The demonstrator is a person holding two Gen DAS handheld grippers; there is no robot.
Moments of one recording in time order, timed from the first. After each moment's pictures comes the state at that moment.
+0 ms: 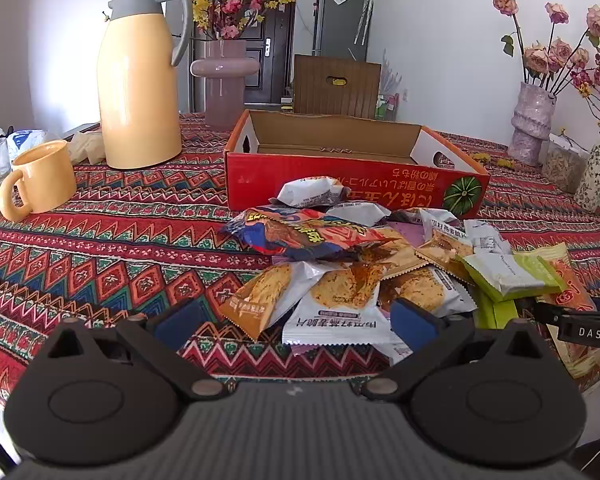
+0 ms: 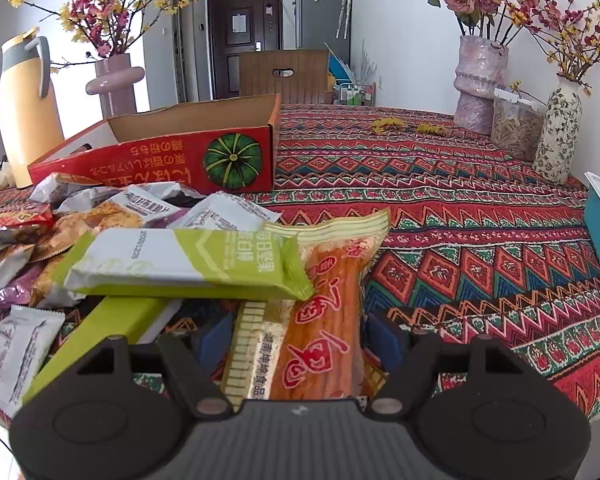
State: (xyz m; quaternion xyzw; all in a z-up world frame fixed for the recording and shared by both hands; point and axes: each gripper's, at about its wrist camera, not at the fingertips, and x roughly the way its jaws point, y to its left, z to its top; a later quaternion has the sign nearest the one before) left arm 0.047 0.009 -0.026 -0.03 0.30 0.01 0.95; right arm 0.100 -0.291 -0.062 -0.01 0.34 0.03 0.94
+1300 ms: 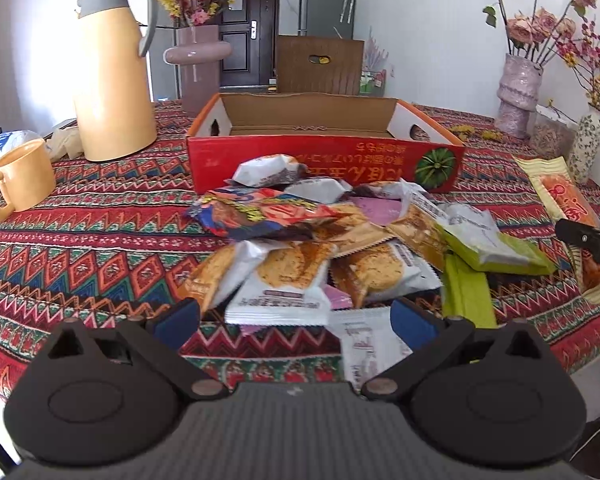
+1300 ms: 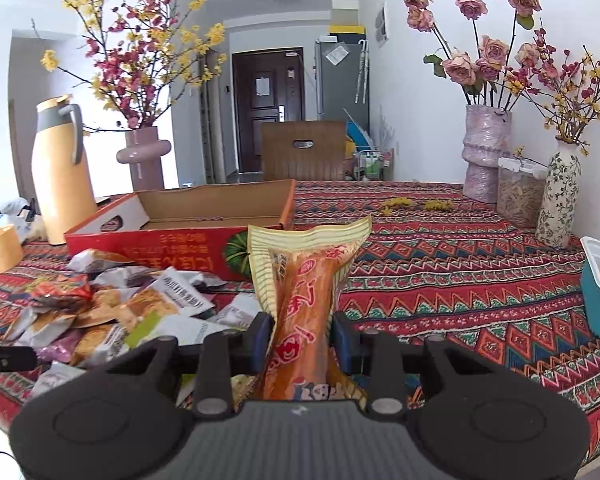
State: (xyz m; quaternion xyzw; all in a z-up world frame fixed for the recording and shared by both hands) left arm 0.051 -0.030 -0.029 -0.01 0.34 0.00 0.94; right arm 0.075 -0.313 -0.019 0.01 0.24 0.08 0.97
